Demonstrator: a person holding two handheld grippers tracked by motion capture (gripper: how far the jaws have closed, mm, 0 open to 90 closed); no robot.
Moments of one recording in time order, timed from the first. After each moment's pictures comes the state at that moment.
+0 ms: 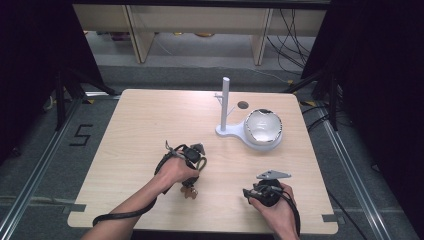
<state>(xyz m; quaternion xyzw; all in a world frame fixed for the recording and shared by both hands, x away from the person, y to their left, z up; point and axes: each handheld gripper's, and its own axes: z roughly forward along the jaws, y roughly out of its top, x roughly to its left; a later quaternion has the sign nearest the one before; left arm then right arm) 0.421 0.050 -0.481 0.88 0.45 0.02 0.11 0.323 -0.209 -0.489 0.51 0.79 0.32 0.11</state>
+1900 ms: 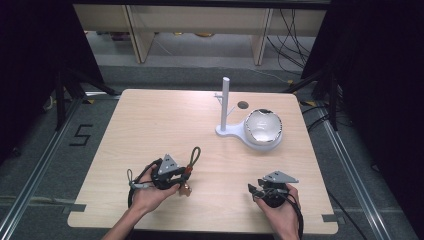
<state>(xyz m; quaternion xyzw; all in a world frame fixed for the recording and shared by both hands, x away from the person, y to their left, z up) 0.363 0.124 -0.488 0.83 0.34 0.17 0.42 0.321 -0.223 -0.494 0.49 0.77 0.36 0.18</state>
